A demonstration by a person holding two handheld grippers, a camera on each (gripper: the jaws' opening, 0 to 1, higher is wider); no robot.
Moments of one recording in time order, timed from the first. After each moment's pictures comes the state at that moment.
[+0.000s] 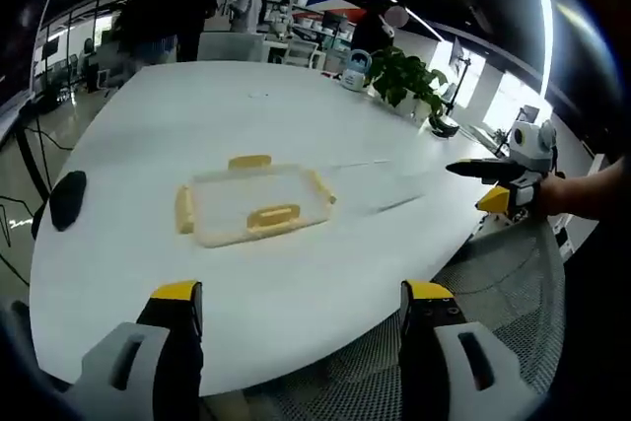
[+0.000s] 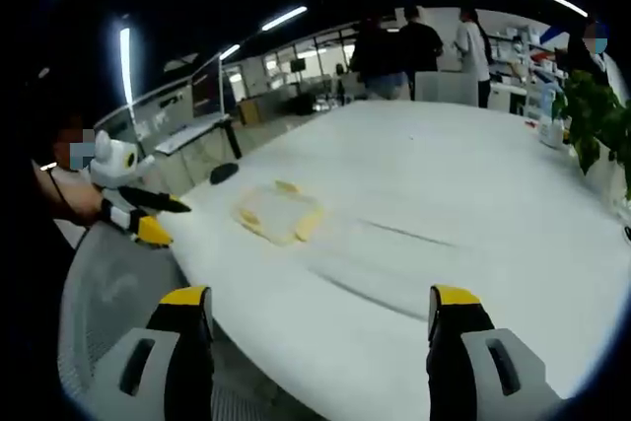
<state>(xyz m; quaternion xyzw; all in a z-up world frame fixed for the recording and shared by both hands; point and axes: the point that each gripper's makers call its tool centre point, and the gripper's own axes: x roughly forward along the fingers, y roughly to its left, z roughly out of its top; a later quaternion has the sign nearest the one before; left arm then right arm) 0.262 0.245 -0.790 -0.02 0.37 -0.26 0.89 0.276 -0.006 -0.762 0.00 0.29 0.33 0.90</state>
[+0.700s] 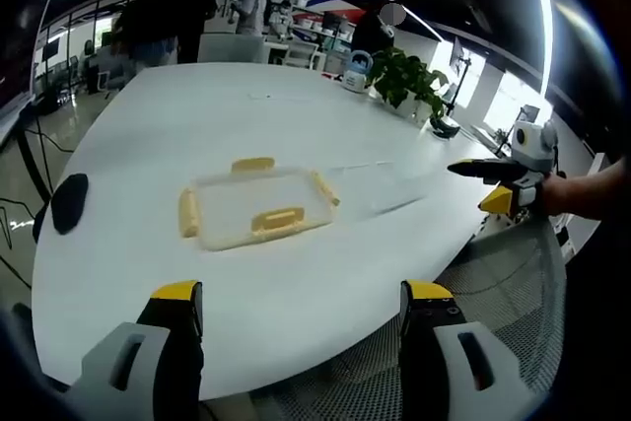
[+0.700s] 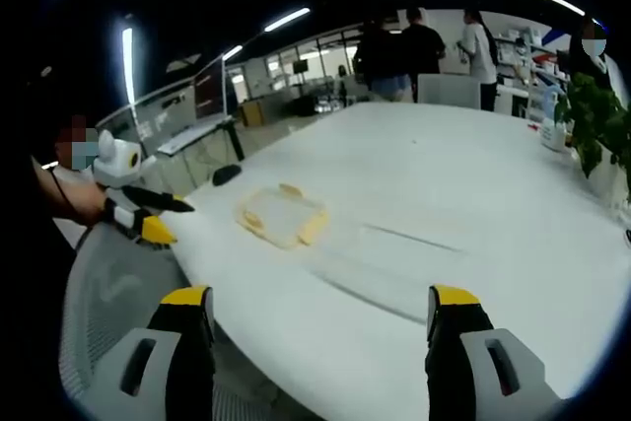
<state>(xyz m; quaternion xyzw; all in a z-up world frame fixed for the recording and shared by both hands) 0.264 0.246 -0.787 -0.02 0.36 -0.26 0.89 0.277 -0.002 -0.757 0.00 0.28 0.33 0.90</state>
